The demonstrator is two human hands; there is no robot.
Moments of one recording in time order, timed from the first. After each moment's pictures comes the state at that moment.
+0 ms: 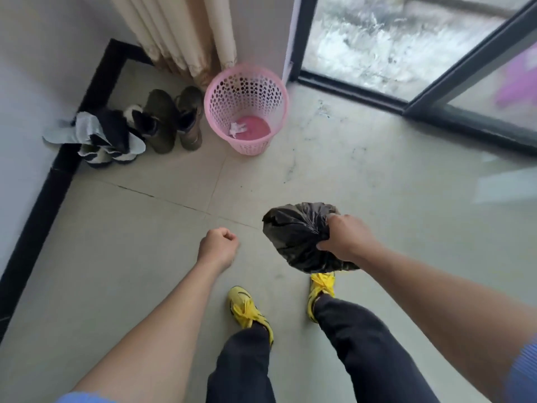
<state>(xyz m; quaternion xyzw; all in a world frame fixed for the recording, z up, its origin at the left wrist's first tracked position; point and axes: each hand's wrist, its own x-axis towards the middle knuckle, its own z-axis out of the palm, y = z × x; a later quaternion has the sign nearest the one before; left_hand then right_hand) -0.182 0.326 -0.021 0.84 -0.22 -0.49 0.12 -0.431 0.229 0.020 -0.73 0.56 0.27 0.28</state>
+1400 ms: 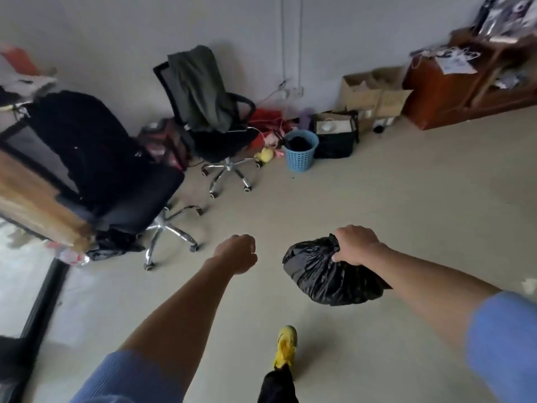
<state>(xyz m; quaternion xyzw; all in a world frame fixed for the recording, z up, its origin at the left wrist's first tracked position) -1.186 0.870 0.422 -0.16 -0.97 -0.06 -0.19 -1.128 1.139 0.418 0.07 0.97 -0.02 0.24</state>
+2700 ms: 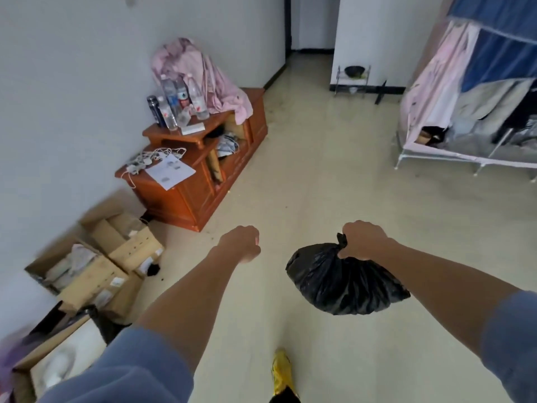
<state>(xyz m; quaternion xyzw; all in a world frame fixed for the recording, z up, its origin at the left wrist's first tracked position) -1.602 2.140 0.462 -0.62 -0.76 0.03 -0.18 -1.325 2.232 0.455 0.53 0.82 -0.13 0.14</state>
